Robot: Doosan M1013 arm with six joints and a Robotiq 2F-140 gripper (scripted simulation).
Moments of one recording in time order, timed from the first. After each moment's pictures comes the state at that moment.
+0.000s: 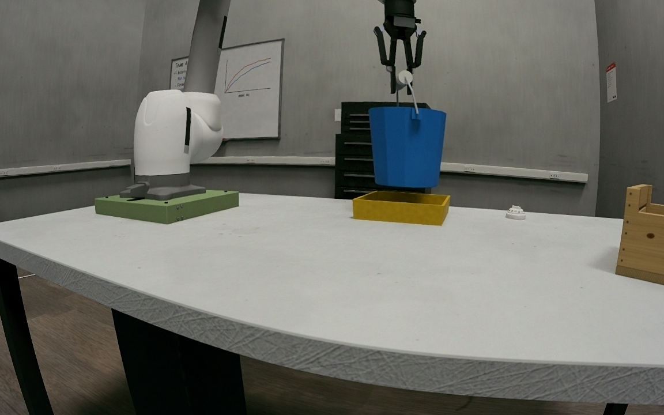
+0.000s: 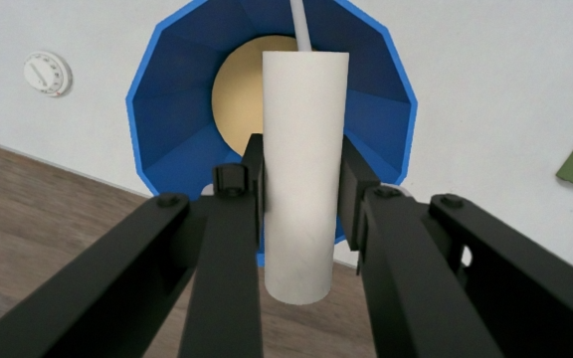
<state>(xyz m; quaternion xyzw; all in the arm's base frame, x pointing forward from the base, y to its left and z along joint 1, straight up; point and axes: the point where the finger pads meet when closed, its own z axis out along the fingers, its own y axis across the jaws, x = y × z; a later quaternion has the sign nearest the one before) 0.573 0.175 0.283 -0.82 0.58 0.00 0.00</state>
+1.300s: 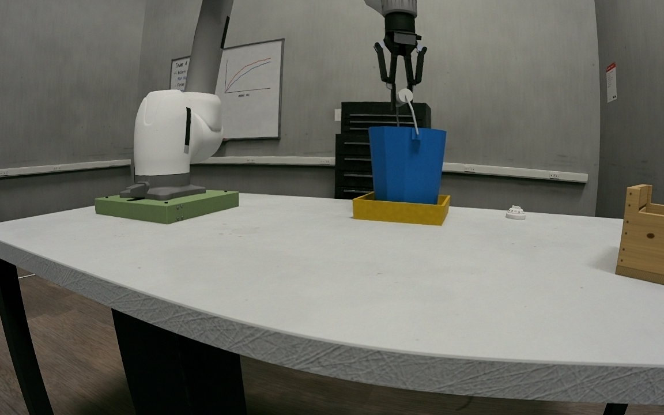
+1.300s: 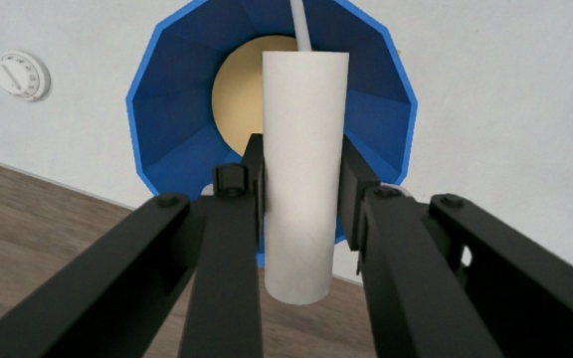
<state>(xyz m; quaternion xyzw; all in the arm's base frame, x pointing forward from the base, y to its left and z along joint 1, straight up) 0.573 0.175 0.239 -0.82 0.58 0.00 0.00</state>
